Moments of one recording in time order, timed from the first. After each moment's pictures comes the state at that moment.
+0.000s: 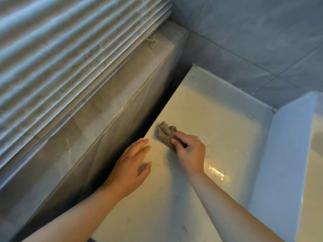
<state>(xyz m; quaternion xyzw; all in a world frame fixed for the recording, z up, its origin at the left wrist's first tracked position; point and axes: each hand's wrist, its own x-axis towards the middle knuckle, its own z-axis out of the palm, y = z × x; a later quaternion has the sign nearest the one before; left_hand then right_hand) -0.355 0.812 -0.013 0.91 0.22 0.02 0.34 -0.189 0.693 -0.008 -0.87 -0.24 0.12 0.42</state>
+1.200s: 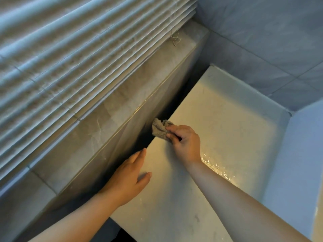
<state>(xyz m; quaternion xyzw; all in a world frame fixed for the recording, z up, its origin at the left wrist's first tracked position) -0.415 0.801 0.020 0.85 0.31 -0.14 0.41 -0.218 0.727 -0.015 -0.83 -0.39 0.10 0.39</state>
